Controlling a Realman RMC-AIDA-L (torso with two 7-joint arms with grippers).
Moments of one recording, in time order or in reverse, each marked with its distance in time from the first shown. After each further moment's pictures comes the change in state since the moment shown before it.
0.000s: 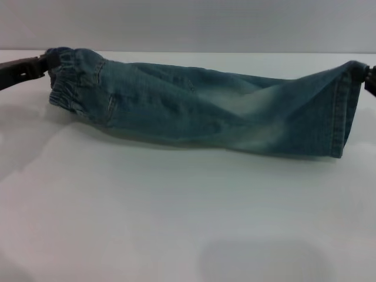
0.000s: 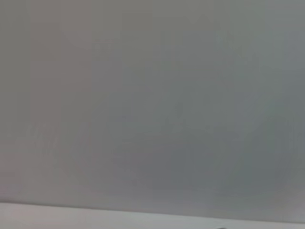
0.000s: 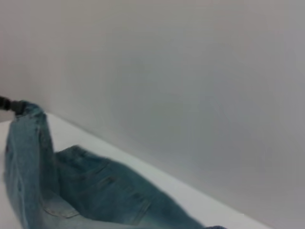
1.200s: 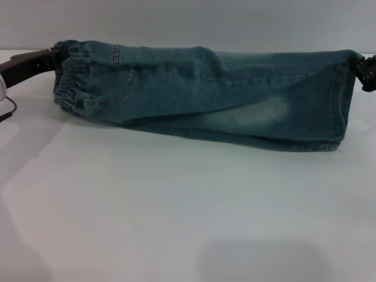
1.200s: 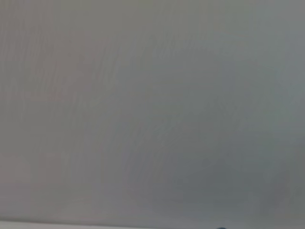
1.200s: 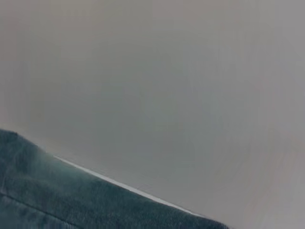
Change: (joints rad) left arm -0.095 -0.004 0.008 -0.166 -0.051 -0.226 0.154; right arm 0.098 -0.001 -0.046 0.258 0.039 0.452 -0.108
